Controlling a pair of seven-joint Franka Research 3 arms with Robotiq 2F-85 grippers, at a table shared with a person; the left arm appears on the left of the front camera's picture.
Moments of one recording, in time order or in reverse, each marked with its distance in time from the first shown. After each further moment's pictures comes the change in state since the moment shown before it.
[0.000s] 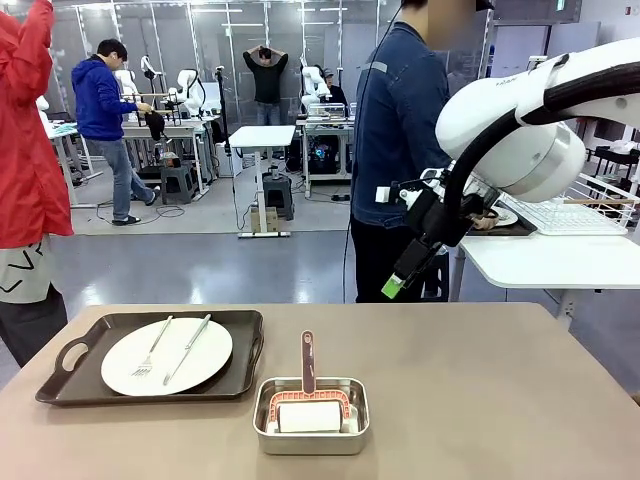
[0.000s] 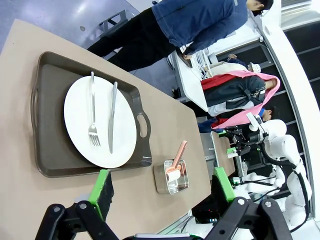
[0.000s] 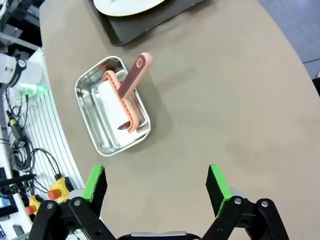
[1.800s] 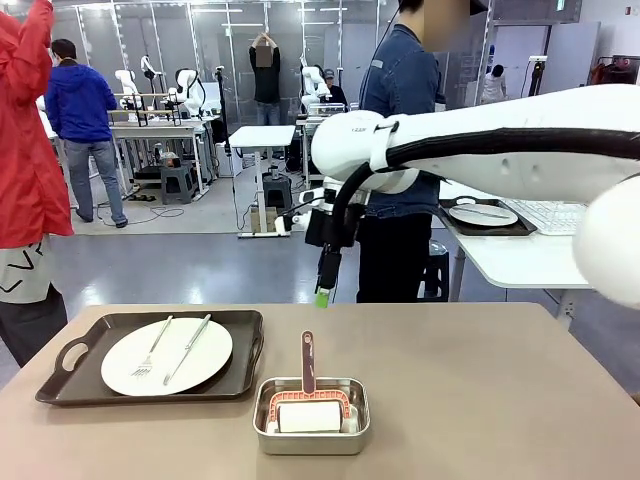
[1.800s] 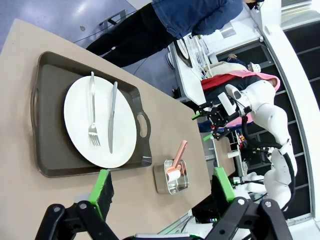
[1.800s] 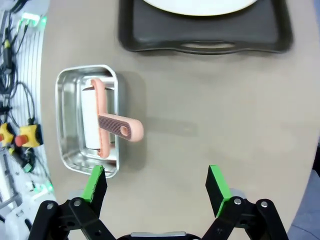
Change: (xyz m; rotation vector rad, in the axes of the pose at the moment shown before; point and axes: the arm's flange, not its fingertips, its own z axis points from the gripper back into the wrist) left arm 0.000 0.000 0.000 0.000 0.001 0.000; right arm 0.165 -0.017 -0.128 0.155 0.366 0.453
